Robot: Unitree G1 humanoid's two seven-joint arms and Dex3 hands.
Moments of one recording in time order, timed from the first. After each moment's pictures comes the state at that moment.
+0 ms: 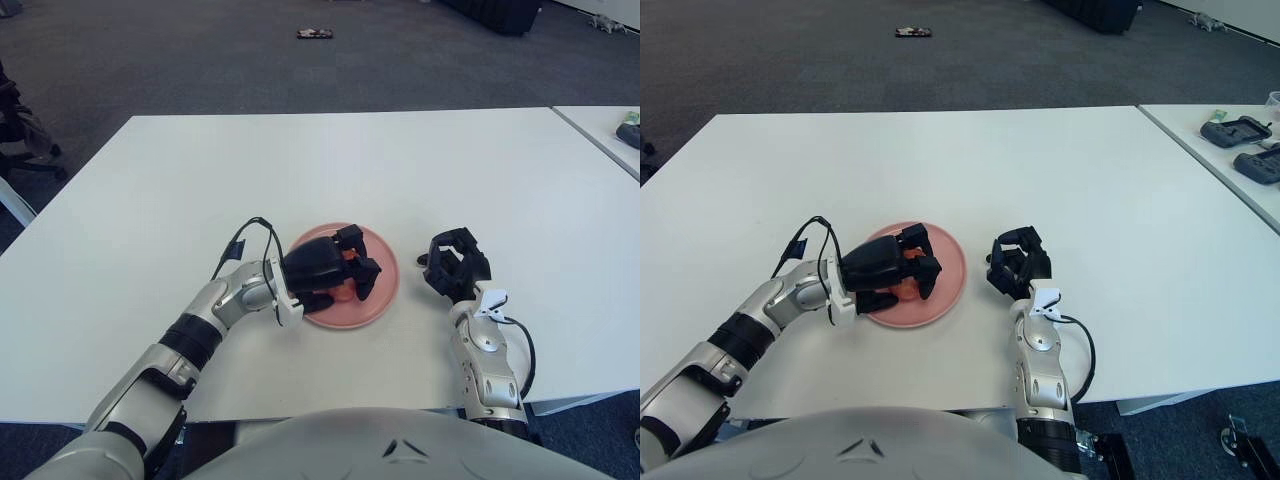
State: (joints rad) left arm -0.29 0.36 -0.48 0.37 0.75 -0.97 -0.03; right arm 0.20 0.10 -0.04 -0.05 -0.02 -0.04 -0.14
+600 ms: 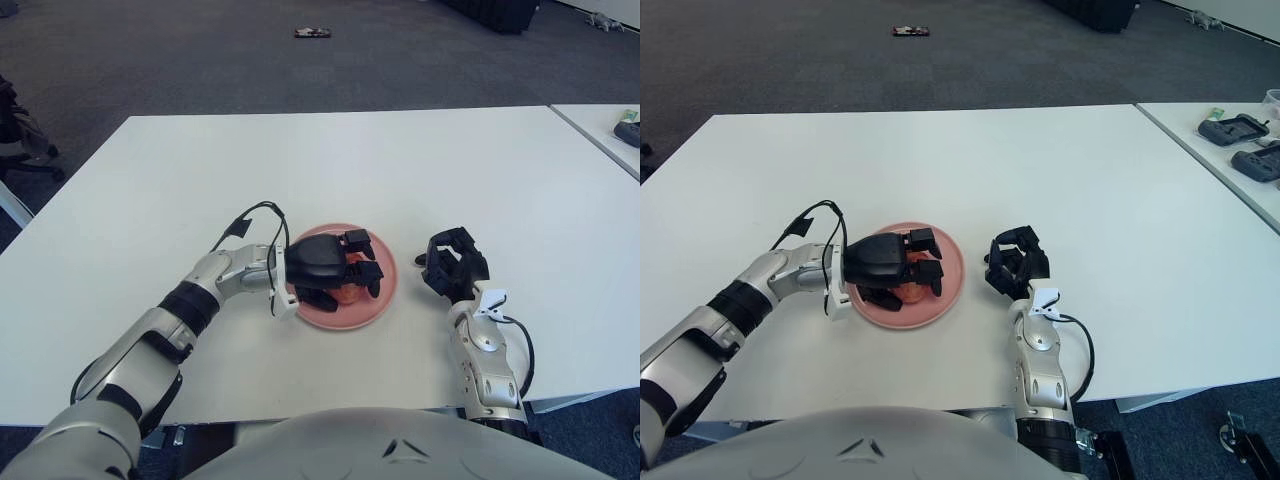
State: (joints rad) left arm -0.48 0.43 -0.61 0.47 0.80 -1.06 -0.08; right arm 0.20 0.10 -0.04 -0.05 -0.02 -0.04 -0.14
